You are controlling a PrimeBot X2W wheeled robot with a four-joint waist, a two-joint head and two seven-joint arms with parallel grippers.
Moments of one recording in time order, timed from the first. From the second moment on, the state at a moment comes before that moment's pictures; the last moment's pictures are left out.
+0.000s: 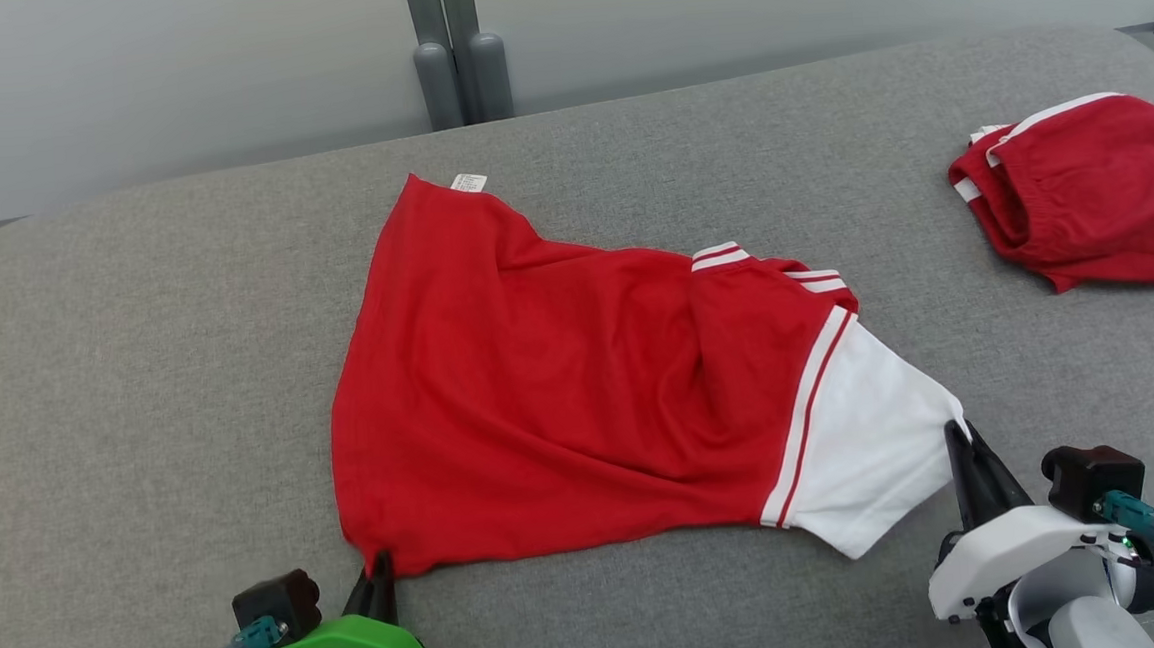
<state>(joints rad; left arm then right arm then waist) -0.13 0.05 -0.24 0.61 -0.54 0.02 -0.12 -0.08 -0.05 -0.05 0.37 0.22 0.13 -0.15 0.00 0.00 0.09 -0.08</state>
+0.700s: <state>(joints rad) -0.16 0.07 -0.18 -0.01 -0.67 -0.11 -0.23 -0.16 -0.13 0.01 -0.11 0.70 0.13 -0.12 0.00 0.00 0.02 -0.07</state>
